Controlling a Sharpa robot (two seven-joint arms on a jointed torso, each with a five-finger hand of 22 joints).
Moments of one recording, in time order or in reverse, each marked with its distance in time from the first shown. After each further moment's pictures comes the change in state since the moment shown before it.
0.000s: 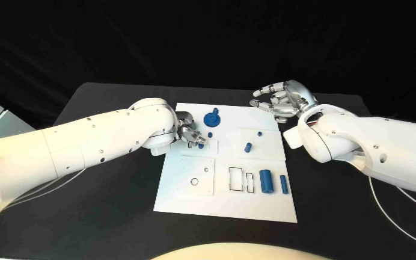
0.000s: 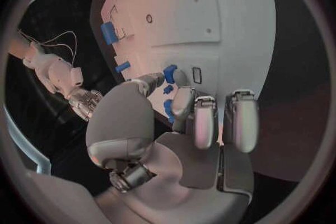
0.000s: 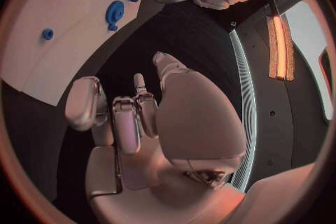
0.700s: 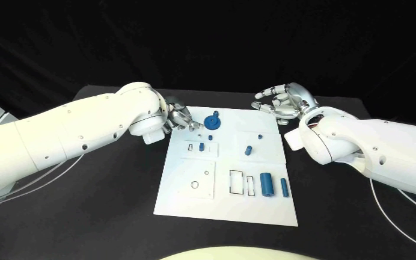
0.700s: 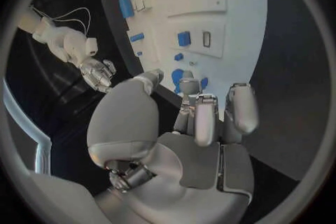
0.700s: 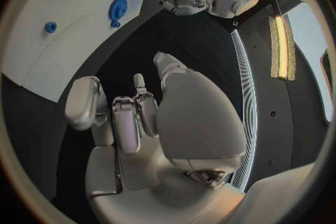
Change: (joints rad) left arm 0.050 -0.065 0.069 0.013 0.111 -0.023 0.010; left_hand 0.084 0.023 -0.118 0.021 -0.038 -0.133 0.093 -0.173 -0.110 -0.199 0.074 -0.186 -0.255 0.002 0.052 -0.065 0.000 0.016 -0.124 0.049 -0.086 -0.068; right arm 0.000 0.004 0.000 -0.022 0.001 0.000 0.000; right_hand -0.008 0.000 0.000 0.000 0.000 0.000 0.000 0.000 0.000 -0.004 -0.004 -0.004 0.000 0.000 0.000 -0.004 0.001 0.000 0.000 0.000 -0.006 -0.002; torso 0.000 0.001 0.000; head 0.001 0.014
